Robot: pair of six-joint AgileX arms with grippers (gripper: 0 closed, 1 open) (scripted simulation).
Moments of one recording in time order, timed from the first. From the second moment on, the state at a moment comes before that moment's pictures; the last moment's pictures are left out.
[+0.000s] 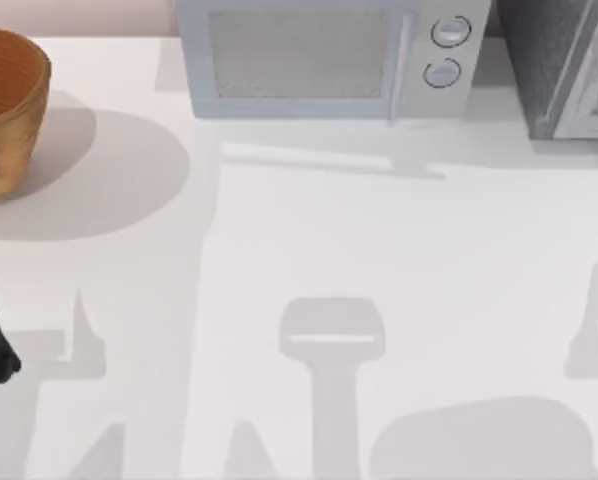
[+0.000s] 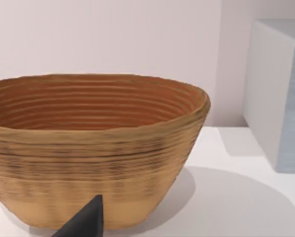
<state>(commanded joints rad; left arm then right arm) 0.00 0.00 0.00 0.00 0.00 0.00 0.00 0.05 0.01 0.03 -0.02 0.00</state>
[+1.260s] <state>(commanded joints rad) 0.00 0.00 0.00 0.00 0.00 0.00 -0.06 0.99 0.31 0.71 -0.42 0.02</state>
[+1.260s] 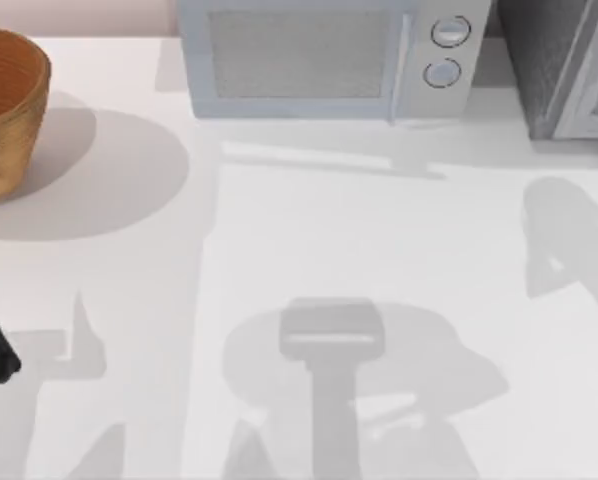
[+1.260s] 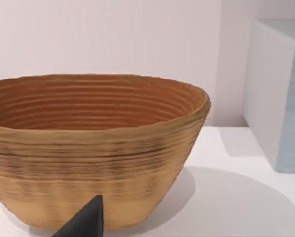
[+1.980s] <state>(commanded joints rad) 0.00 0.00 0.00 0.00 0.00 0.00 -0.11 1.54 0.48 1.10 -0.65 0.01</state>
